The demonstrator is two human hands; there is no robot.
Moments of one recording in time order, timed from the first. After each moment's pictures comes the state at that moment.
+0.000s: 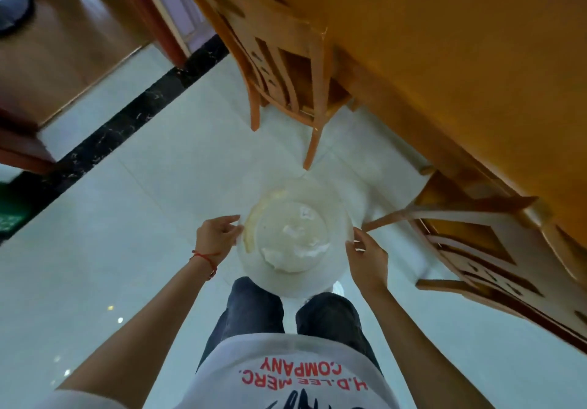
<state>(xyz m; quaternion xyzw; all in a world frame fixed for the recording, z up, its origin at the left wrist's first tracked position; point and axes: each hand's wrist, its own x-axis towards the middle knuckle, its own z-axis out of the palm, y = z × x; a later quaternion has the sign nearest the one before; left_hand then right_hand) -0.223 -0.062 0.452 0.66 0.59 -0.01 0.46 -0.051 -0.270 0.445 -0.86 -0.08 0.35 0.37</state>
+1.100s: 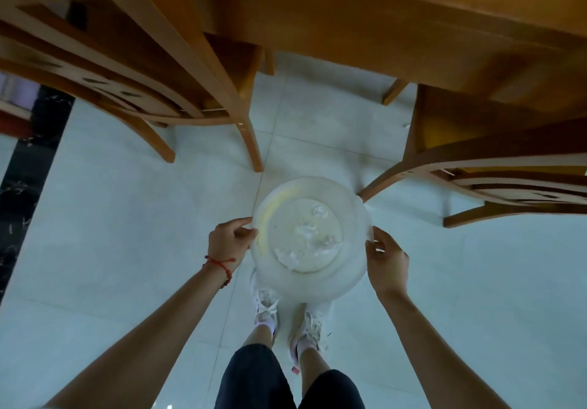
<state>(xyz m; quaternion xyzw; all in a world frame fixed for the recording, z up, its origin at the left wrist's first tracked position) -0.067 0.017 0.234 0.78 0.38 -0.16 0.47 -0.029 -0.236 0.244 -0.88 0.20 0.19 0.39</state>
